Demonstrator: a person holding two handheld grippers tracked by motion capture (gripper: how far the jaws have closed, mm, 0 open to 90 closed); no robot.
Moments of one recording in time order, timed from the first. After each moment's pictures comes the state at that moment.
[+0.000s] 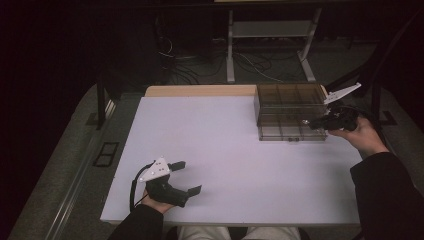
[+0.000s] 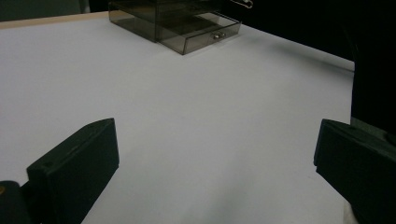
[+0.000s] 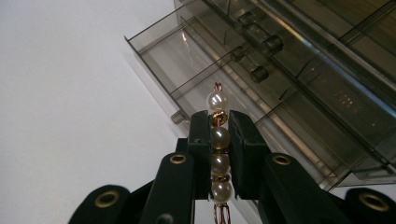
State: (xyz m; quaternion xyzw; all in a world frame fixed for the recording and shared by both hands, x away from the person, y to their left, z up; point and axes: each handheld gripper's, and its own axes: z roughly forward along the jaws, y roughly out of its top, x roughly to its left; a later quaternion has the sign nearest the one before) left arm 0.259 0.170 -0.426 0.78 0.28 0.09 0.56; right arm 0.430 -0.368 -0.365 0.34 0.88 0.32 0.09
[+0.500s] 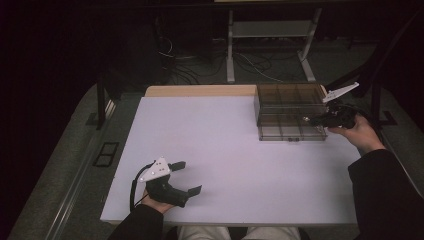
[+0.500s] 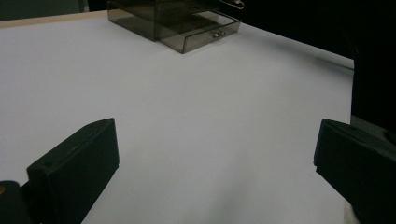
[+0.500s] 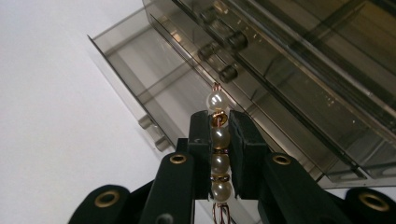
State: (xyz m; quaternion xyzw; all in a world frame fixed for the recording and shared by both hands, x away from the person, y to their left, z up) left arm 0.259 0.170 -0.426 0.78 0.28 0.09 0.56; right arm 0.446 -0.373 -0.377 0.35 0.88 0.31 0.11
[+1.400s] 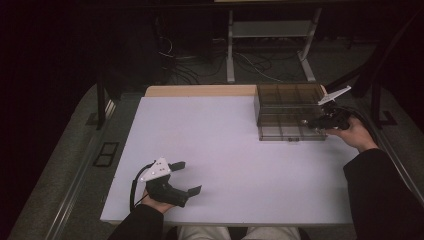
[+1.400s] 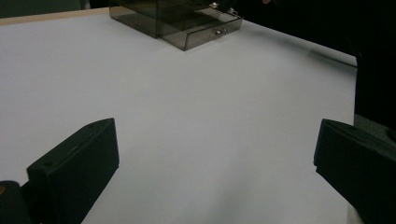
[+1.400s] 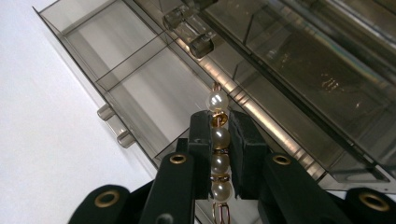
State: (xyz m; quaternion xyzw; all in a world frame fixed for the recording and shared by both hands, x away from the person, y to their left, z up) left arm 0.260 0.171 -0.427 0.78 0.28 0.09 0.55; right arm 0.463 -0.377 -0.405 0.37 0.88 0.29 0.10
